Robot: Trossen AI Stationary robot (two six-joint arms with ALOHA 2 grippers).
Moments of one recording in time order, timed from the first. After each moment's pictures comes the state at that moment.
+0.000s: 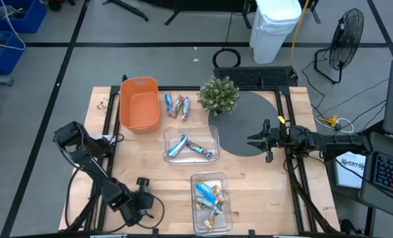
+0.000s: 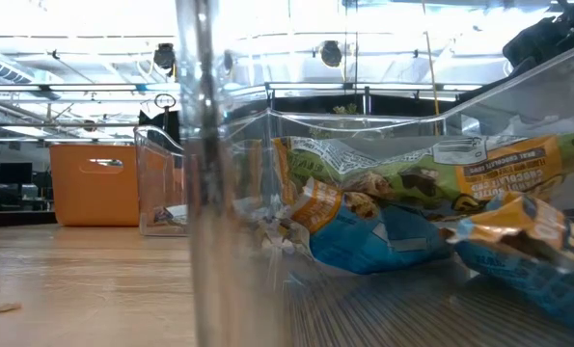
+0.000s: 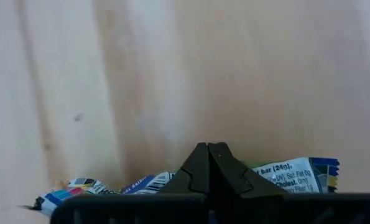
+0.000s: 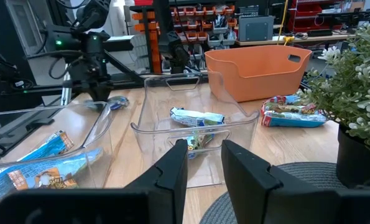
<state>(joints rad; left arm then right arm) -0.92 1.70 0.87 -0.55 -0.25 -0.69 -0.02 0.11 0.02 0.02 0.02 0.07</state>
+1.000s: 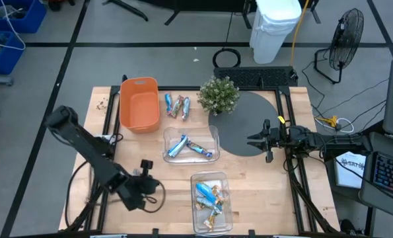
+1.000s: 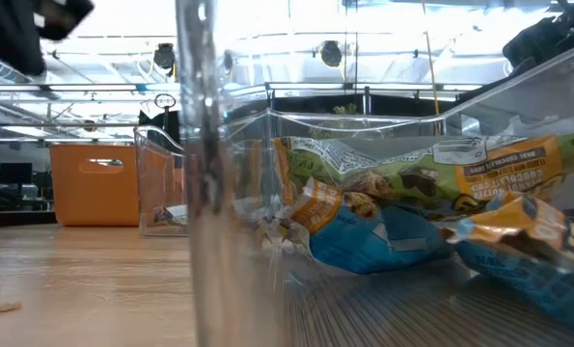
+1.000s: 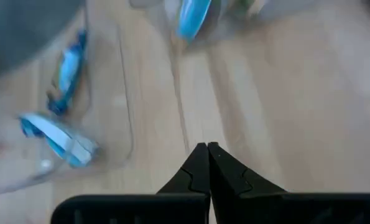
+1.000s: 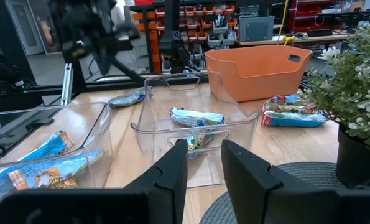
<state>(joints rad) -0.78 1.42 0.96 -0.67 -0.48 -0.42 -0.02 0.11 0.02 0.02 0.02 0.07</state>
